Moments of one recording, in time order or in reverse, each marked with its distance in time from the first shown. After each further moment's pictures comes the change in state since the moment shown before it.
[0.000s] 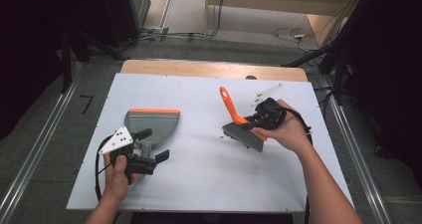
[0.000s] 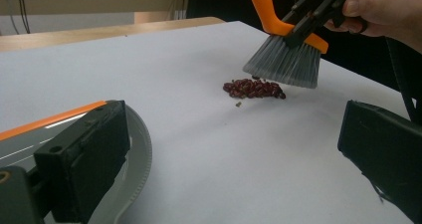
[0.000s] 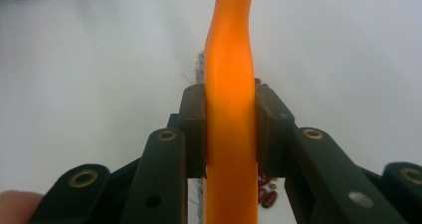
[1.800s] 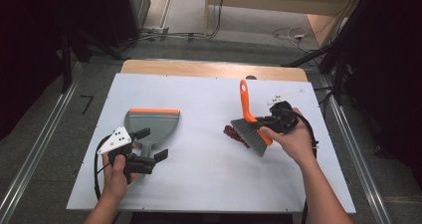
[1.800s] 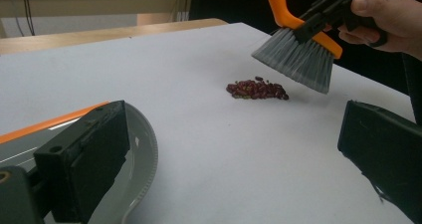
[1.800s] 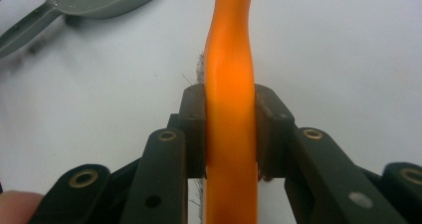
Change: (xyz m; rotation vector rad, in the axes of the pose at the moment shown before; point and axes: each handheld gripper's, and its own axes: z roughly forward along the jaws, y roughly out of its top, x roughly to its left) left arm 0.003 0.000 -0.002 -0.003 0.010 0.006; right arm -0.003 -0.037 -0.016 -0.149 -0.058 0.286
